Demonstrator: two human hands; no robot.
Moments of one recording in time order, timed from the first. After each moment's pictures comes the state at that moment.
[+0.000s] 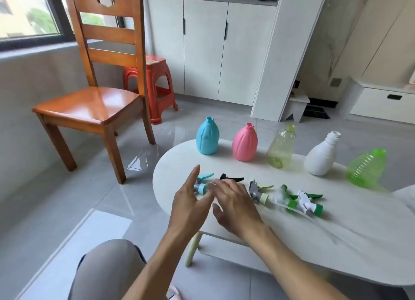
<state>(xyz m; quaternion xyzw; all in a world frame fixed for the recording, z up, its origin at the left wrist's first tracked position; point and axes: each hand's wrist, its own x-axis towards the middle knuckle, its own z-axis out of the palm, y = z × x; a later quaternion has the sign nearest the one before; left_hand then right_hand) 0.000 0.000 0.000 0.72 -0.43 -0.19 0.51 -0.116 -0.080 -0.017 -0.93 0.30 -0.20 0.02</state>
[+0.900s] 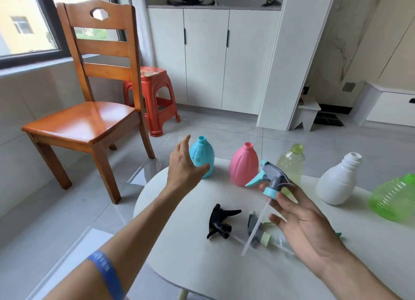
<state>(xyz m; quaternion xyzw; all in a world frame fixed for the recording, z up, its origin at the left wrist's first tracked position) 0.065 -0.169 0.032 0.77 -0.45 -0.12 0.43 -0.203 -0.168 0.032 -0.43 0.30 -0.42 0.74</state>
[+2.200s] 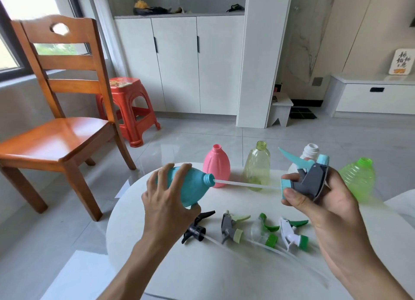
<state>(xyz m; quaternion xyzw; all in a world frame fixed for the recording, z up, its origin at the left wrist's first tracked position) -0.008 -0.110 0.025 0.74 -0.57 0.12 0.33 -0.274 -0.153 0.075 -0.56 0.32 -0.58 0.50</state>
